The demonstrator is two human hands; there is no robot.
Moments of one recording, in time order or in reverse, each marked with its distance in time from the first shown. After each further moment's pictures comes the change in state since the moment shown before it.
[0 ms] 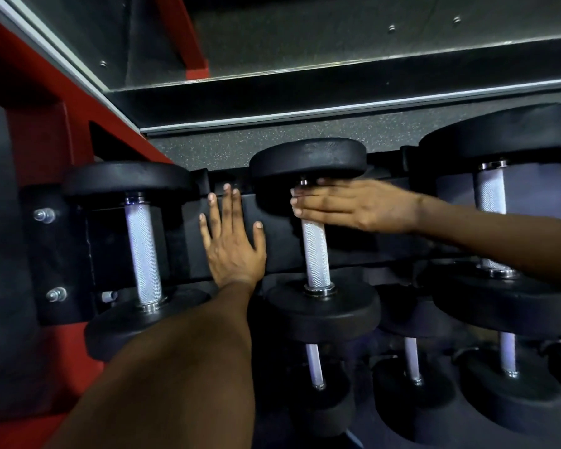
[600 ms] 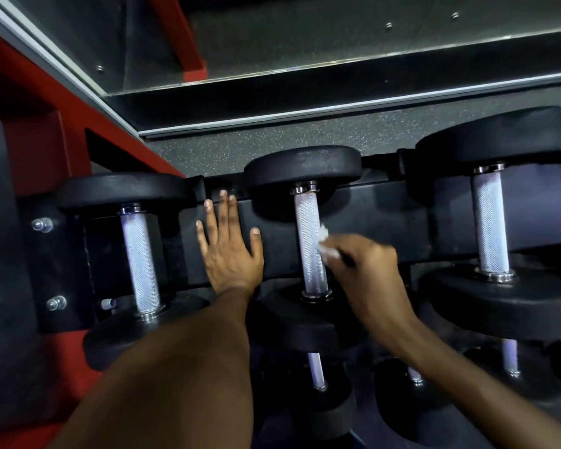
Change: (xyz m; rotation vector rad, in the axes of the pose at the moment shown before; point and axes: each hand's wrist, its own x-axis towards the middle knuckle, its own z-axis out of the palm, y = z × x) left_hand 0.000 -0.002 0.003 -0.012 -0.001 0.002; right_hand 0.013 -0.111 0.002 0.708 0.456 1.179
